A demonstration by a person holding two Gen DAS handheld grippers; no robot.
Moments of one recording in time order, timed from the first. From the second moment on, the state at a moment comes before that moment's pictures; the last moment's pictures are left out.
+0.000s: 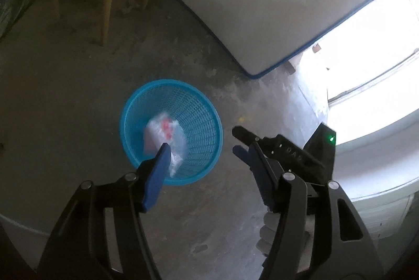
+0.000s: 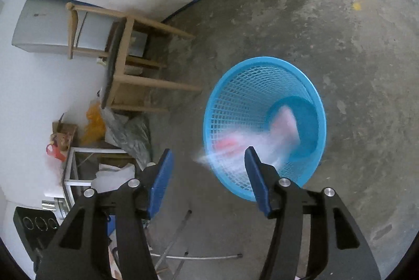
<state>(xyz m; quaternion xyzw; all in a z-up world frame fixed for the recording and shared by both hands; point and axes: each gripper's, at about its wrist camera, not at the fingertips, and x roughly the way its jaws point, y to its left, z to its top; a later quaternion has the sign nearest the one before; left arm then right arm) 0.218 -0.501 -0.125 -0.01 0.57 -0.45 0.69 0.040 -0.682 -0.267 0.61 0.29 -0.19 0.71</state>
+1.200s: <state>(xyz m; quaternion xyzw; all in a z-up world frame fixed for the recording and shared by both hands) 0.094 -0.063 0.040 -0.07 0.30 -0.33 0.89 0.055 -0.368 0.007 0.30 0.30 0.12 0.90</state>
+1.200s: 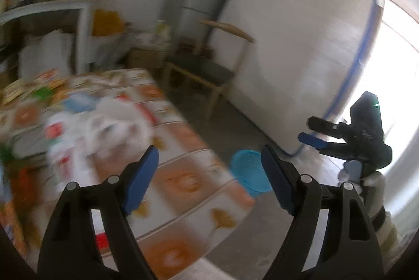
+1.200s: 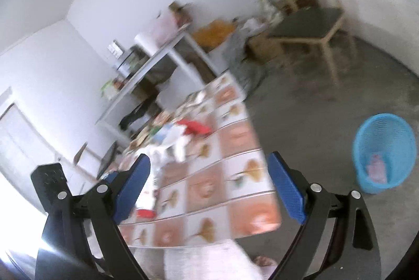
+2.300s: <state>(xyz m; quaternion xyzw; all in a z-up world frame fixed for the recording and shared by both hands) 0.249 -0.124 -0.007 0.19 0.44 -0.27 0.83 0.303 -0.257 -0.055 0.20 0.47 0.22 0.83</state>
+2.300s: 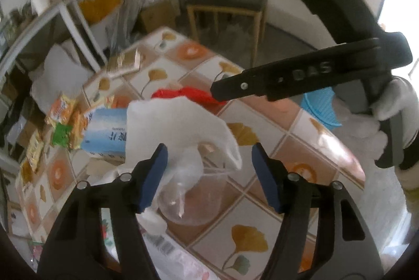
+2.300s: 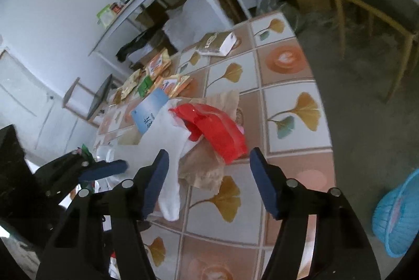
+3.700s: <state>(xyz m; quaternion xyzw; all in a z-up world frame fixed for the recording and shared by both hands) 0.242 -0.056 0.087 0.05 0.36 -0.24 0.90 0.307 -0.299 -0.038 0.35 0.42 0.26 0.80</state>
